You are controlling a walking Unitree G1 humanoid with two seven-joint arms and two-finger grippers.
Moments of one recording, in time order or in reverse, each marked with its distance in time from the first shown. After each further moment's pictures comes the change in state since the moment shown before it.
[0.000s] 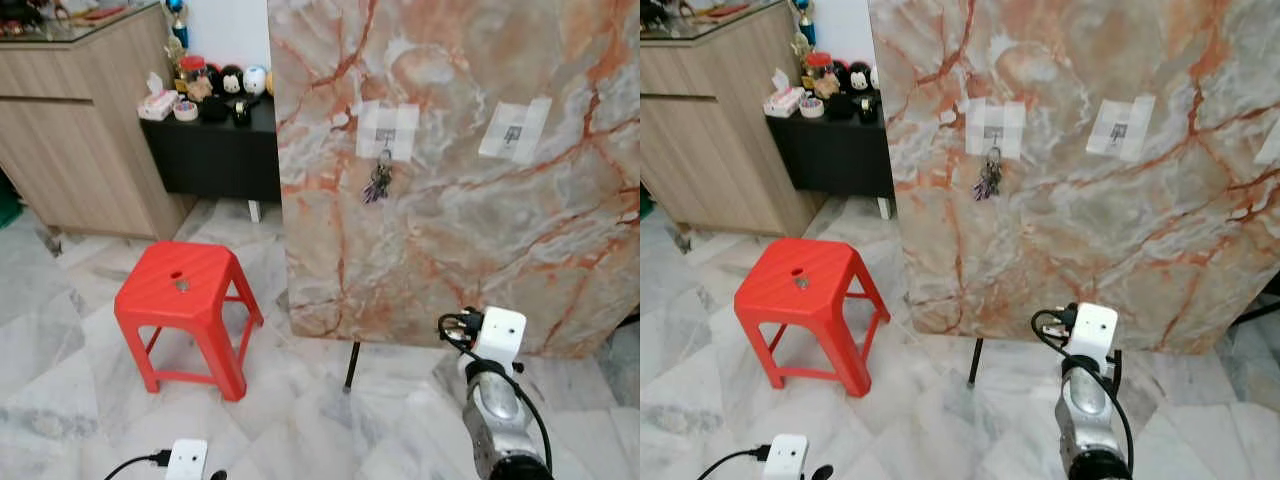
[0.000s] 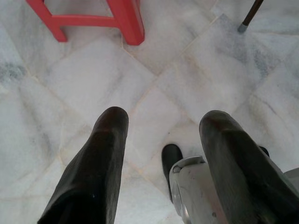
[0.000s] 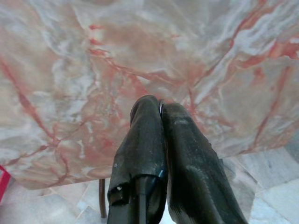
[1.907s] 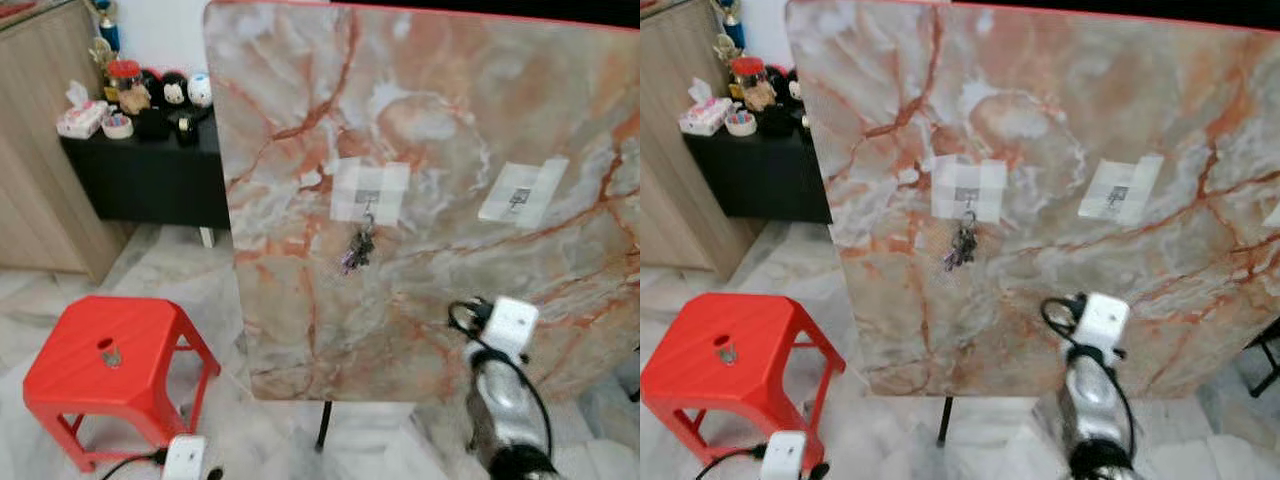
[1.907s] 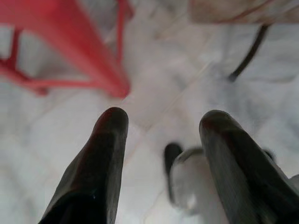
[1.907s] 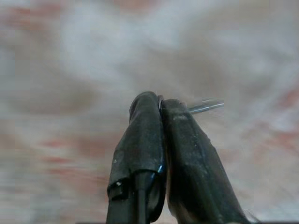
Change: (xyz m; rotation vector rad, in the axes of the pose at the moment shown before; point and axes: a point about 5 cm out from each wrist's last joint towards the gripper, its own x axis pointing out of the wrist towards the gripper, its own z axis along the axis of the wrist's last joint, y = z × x) left arm -0.004 0.010 -0.008 -0.013 0.018 0.059; right arm 0.010 0.009 0.022 0.043 -0.071 0.008
